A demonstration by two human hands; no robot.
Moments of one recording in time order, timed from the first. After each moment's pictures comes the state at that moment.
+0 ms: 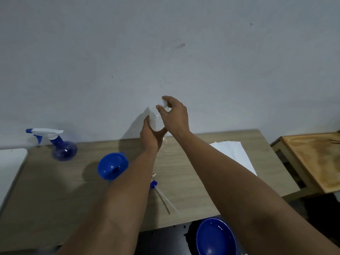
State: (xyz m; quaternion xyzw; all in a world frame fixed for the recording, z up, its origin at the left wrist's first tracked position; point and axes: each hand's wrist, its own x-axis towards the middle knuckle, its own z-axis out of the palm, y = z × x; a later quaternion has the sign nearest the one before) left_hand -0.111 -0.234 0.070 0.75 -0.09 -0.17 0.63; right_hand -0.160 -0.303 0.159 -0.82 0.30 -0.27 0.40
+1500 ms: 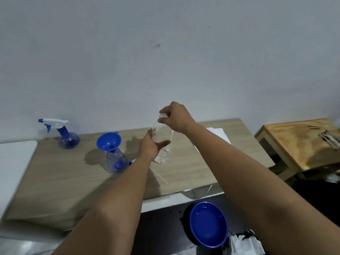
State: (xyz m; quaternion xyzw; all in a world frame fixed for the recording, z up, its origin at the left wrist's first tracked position) left_hand -0.229 -0.169 0.072 0.81 -0.20 -0.22 0.50; right_hand -0.299 -0.283 0.208 -0.93 0.23 -0.10 0.26
